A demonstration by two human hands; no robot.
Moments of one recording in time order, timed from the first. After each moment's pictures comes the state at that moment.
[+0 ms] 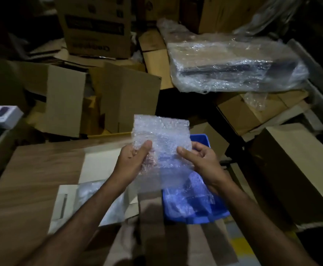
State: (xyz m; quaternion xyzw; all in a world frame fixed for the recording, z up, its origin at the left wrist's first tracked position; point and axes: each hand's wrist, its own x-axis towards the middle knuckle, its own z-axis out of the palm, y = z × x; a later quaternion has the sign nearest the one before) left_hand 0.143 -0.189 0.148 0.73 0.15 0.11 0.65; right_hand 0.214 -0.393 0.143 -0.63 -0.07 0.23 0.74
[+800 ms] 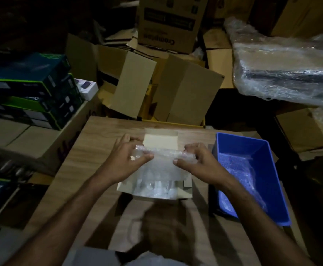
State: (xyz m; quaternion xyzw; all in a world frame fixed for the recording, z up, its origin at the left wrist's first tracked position) left_hand -0.018 -0.028 0.153 0.90 0.18 0.11 0.39; right_hand 0.131 -0.242 0.142 -0.78 -0.33 0.24 0.47
